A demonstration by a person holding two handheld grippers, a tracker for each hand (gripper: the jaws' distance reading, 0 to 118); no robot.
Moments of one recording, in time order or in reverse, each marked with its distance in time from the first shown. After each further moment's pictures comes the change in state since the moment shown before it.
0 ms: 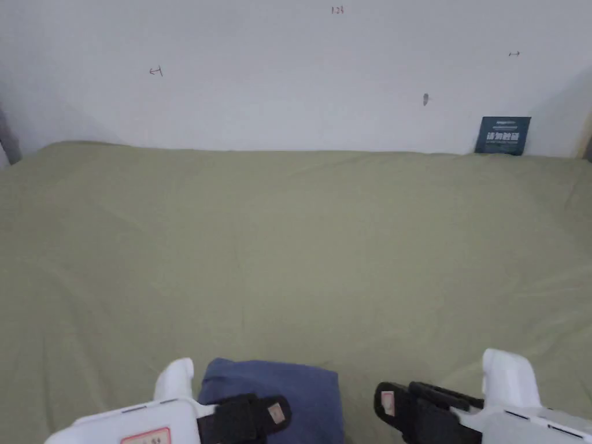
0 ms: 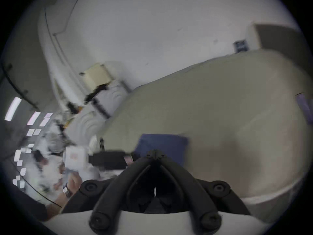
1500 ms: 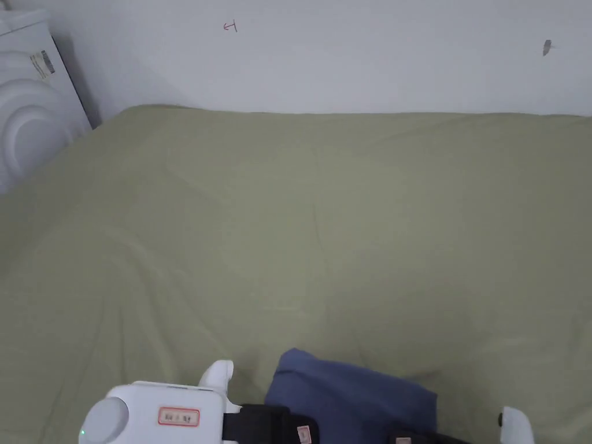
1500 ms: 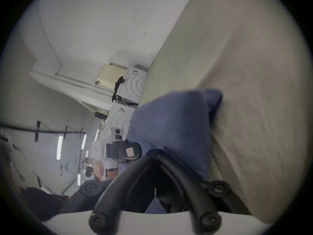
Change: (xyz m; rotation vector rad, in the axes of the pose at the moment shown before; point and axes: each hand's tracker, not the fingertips) left arm -0.146 0.063 -0.022 -0.298 0.026 0.097; right arm 0.109 -0.051 -0.153 -0.156 0.290 -0.355
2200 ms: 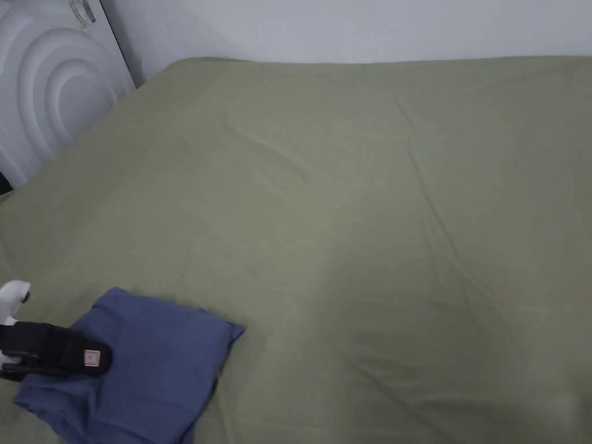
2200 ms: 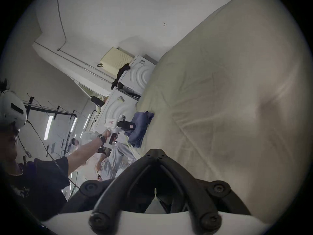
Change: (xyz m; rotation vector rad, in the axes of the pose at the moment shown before) left arm -0.198 0.119 0.302 -0.023 0.285 0.042; right arm -0.079 -0.003 -0.069 -0.073 -0.054 0.130
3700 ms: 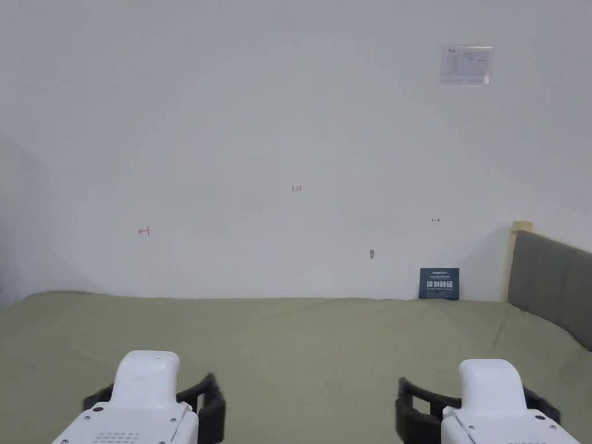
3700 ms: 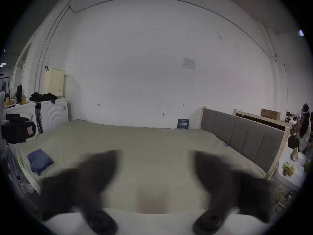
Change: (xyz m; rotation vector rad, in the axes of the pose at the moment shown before) left arm 0.546 -0.281 -0.107 1.050 0.504 -0.593; right arm -0.176 -0.035 0.259 0.813 -1.054 0.668
